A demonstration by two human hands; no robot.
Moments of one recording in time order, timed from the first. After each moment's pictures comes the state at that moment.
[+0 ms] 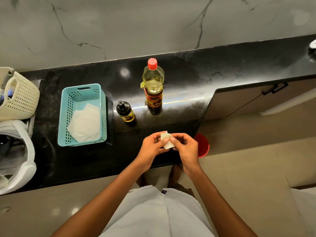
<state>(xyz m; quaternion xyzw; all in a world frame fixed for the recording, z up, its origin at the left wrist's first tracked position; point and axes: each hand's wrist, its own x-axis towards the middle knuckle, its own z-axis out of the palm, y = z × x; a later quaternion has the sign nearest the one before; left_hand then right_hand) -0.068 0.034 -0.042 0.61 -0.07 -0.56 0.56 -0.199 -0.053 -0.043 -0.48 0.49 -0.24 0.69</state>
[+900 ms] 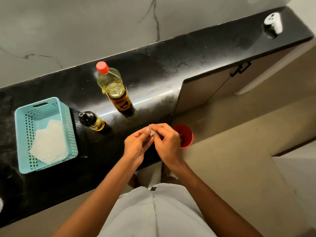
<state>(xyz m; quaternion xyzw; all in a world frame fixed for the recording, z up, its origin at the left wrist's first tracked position) -0.103 -0.030 -0.027 0.59 0.08 -0.54 0.60 -0.217 -0.081 -0.022 -0.74 0.44 -0.31 0.41</state>
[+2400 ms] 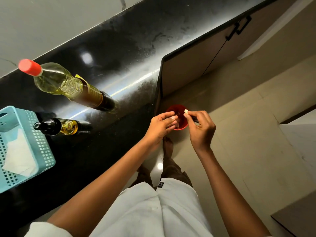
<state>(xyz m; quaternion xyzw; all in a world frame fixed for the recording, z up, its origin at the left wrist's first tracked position) -0.199 -0.143 -0.067 0.63 -0.09 -0.66 0.40 -0.363 -0.176 -0.126 -0.68 0.58 -0.37 0.24</state>
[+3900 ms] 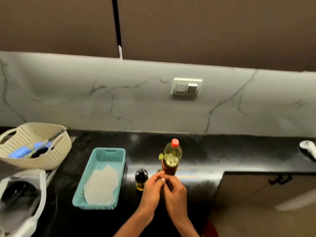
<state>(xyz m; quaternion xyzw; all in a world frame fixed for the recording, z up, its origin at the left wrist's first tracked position) 0.009 0.000 0.015 0.65 -0.09 -0.39 0.65 -0.077 -0.055 0.024 -0.75 0.33 -0.31 0.48</state>
